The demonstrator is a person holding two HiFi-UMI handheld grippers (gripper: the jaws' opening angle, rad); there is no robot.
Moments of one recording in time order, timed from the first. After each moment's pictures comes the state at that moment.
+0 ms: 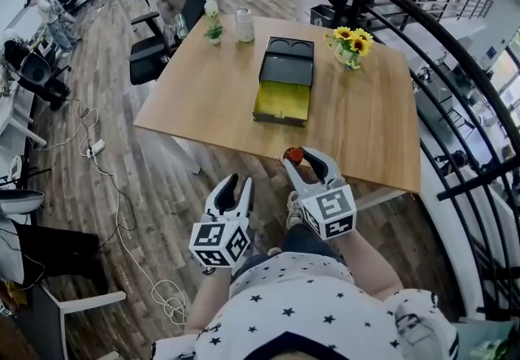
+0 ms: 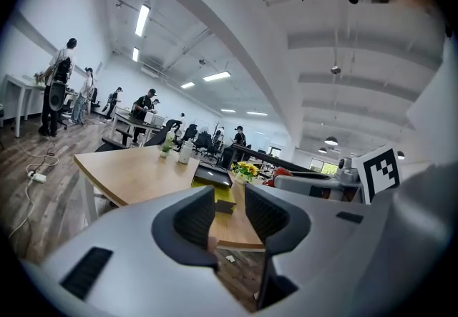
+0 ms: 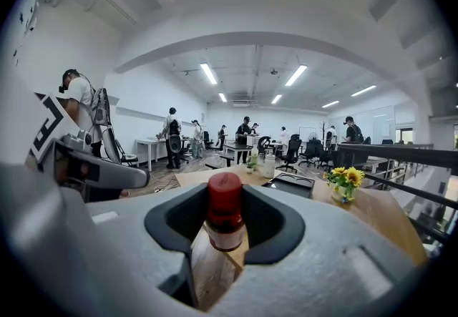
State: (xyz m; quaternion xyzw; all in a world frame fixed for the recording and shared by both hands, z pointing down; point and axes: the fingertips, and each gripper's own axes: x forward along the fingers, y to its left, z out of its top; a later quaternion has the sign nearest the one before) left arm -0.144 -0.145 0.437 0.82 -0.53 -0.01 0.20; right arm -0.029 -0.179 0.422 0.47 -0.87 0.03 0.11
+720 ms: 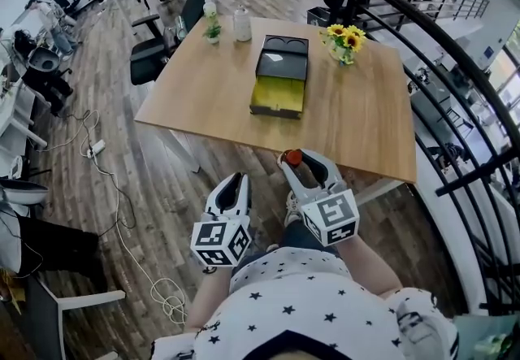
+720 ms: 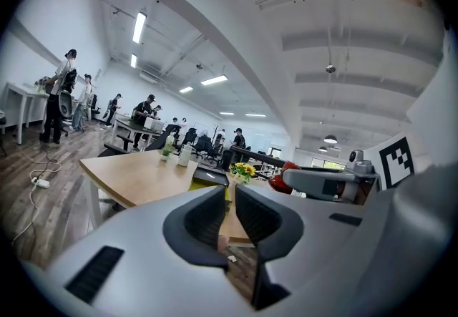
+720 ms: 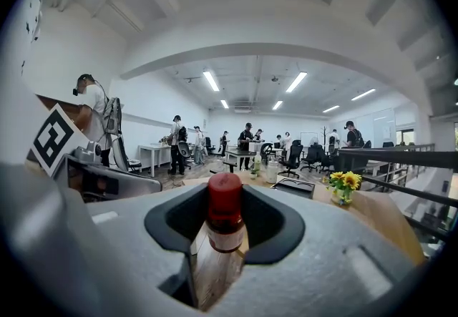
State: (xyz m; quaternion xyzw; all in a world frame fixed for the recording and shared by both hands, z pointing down) left arm -0.136 -0.101 0.430 0.83 -0.54 -0.01 0.17; right arm -0.028 -0.119 0.401 0.46 -0.88 0.02 0.09
